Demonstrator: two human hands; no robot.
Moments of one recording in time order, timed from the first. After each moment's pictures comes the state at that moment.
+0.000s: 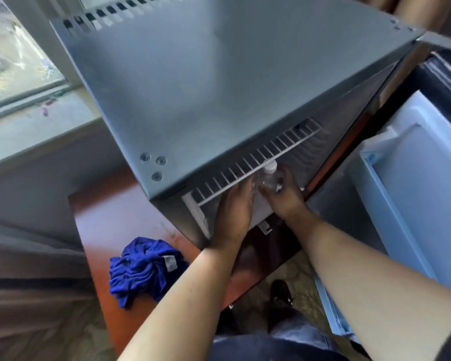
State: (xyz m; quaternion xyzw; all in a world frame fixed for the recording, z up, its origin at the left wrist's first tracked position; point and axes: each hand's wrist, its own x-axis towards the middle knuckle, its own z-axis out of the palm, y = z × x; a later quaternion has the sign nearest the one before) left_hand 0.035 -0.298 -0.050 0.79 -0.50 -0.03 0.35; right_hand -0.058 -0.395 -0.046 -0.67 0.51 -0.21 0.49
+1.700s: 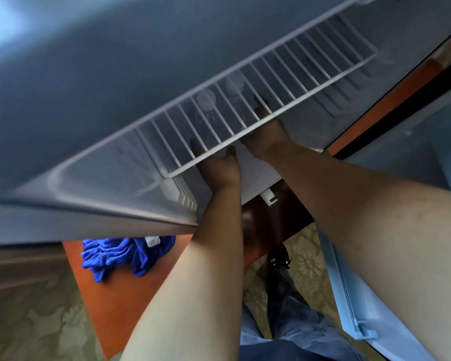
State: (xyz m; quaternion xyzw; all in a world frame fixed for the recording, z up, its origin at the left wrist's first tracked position) left_hand 0.073 -0.354 -0.159 0.80 0.01 -0.17 0.57; right_hand 0.026 -0.448 -0.097 -0.81 0.42 -0.06 0.40
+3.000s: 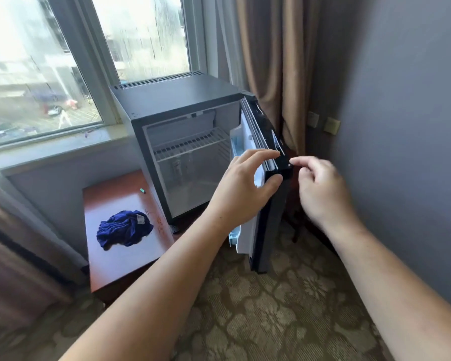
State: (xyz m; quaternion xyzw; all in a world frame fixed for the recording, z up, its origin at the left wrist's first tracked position) left_hand -0.326 -0.137 0.186 0.68 -0.58 -0.02 0.45; right_hand -0.467 -0.229 0.188 -0.77 0.42 -0.40 0.26
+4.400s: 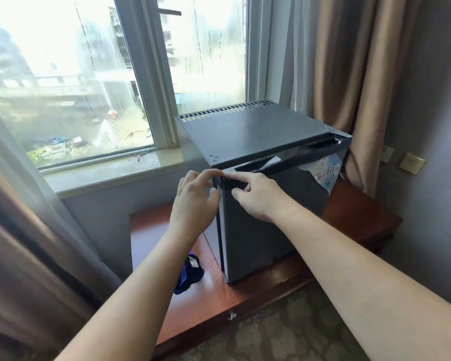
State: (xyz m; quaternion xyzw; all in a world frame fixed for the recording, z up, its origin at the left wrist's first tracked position) left_hand -0.011 -0.103 0.172 0.82 -0.39 0.05 0.42; right_hand -0.135 -0.215 0.216 -0.88 0.26 -0.16 0.38
